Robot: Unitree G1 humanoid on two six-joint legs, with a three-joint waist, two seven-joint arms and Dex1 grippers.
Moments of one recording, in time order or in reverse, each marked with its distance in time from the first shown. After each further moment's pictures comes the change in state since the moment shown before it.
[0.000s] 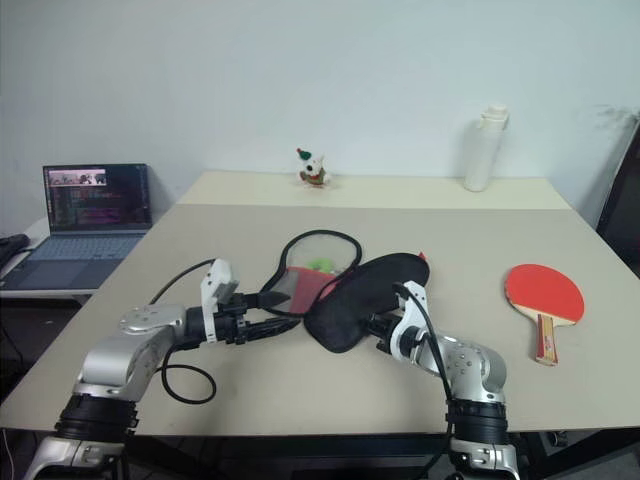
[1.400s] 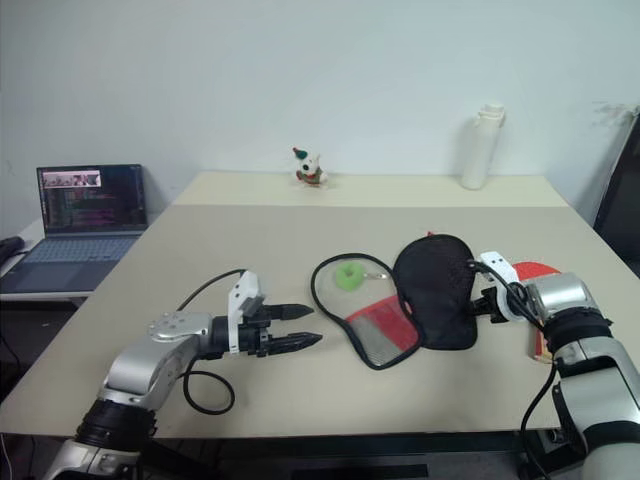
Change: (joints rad) left arm 0.014 -0.038 -0.086 -0.054 0.016 -0.012 0.001; right arm -0.432 -0.721 0.498 0.821 -0.514 -0.440 0.823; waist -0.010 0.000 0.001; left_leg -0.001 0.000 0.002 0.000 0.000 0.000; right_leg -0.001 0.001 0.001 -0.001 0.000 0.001
